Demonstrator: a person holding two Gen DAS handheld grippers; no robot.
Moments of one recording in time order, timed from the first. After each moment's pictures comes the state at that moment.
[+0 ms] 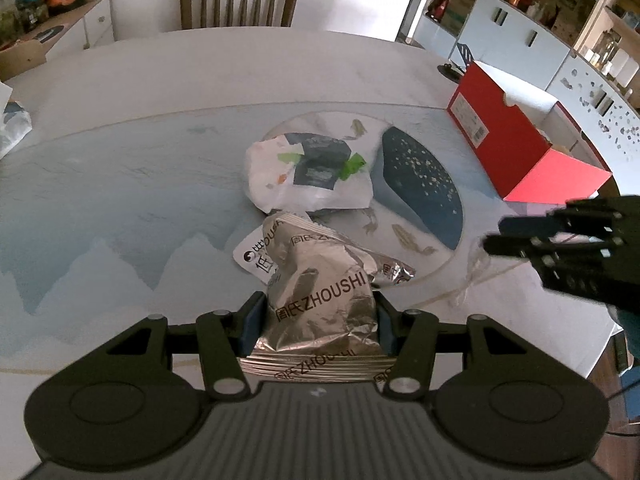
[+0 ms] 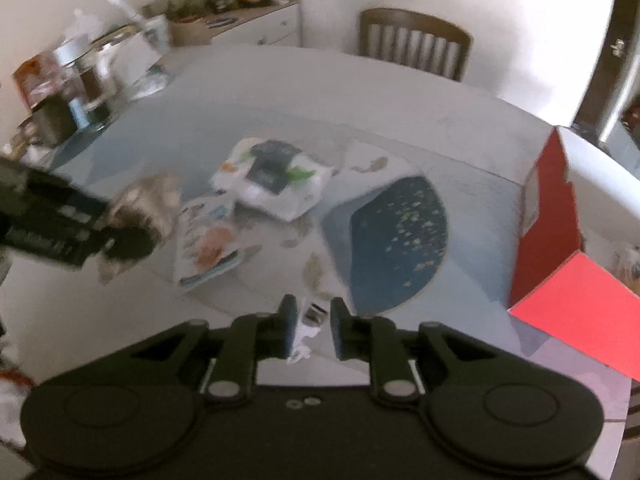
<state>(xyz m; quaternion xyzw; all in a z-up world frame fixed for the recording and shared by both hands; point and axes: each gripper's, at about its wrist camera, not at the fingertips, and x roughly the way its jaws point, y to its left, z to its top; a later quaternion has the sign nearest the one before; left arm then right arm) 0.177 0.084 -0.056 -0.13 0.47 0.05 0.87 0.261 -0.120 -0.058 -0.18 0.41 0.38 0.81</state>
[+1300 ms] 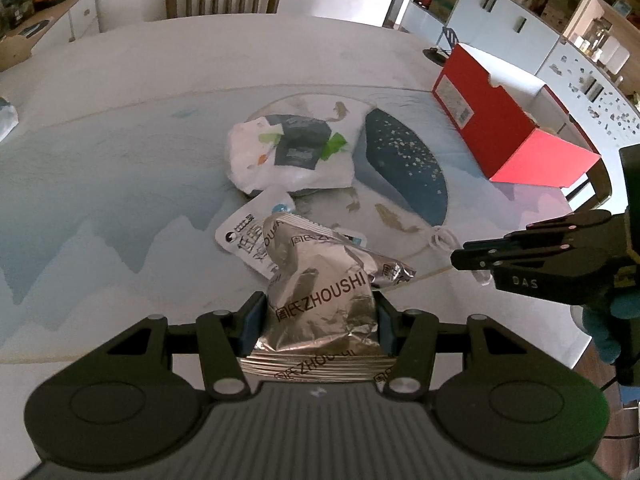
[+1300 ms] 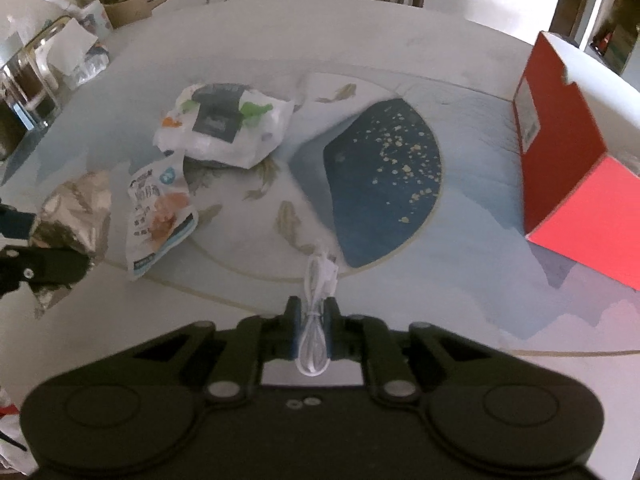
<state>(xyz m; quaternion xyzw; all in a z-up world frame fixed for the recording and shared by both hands) 0.174 0.076 -0.060 -0.13 0.48 0.03 0.86 0.268 -0.118 -0.097 -0.14 0.50 0.32 0.79</state>
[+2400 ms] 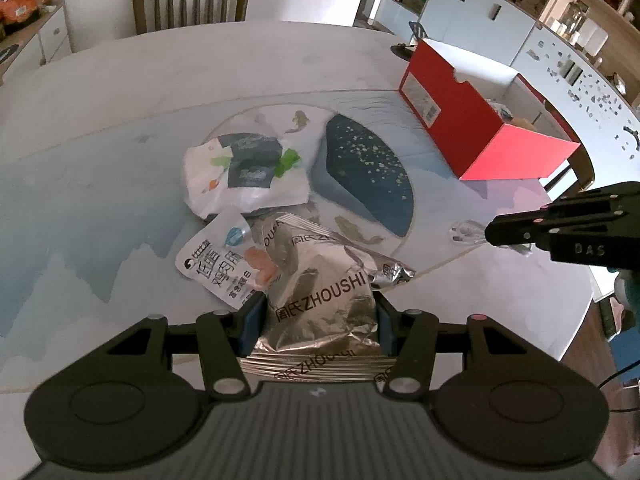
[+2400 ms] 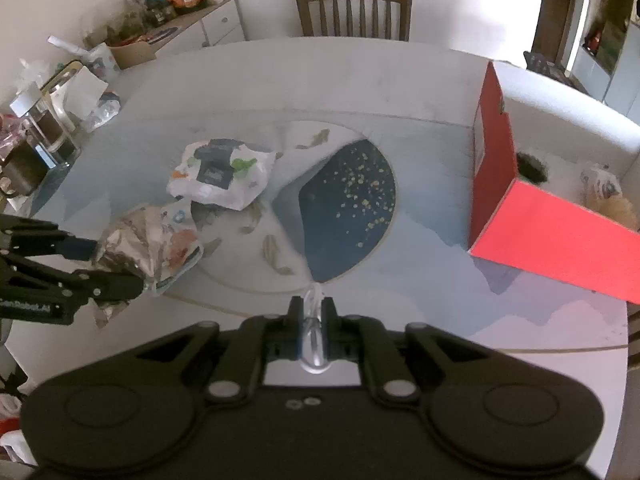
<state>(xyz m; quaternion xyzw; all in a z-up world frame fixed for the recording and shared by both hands) 0.193 0.051 -0.045 -0.11 0.49 0.00 0.87 0.274 -0.162 -0.042 -0.11 0.49 0.33 0.80</state>
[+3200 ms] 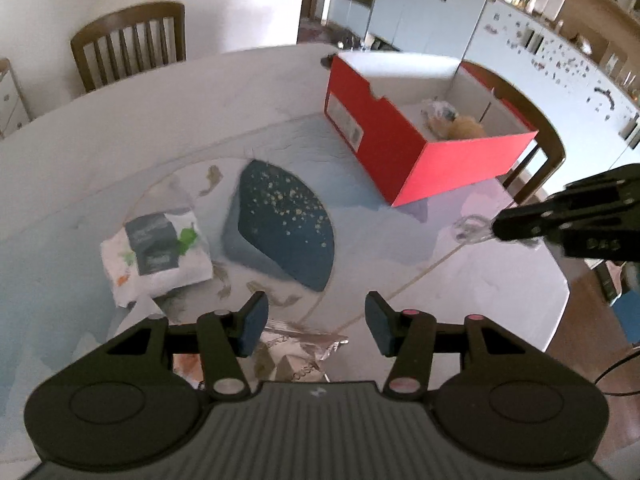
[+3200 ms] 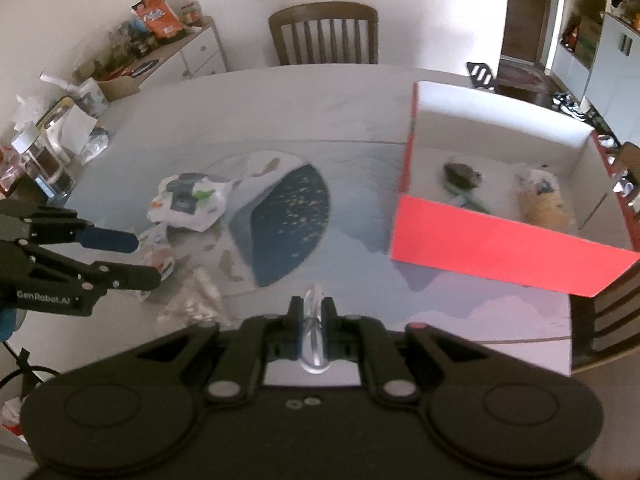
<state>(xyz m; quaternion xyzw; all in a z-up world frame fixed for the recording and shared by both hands) 0.251 -0.028 -0.014 -0.05 0.49 -0.05 0.87 0.295 -0.240 -0.003 -0.08 0.47 0.31 0.82</state>
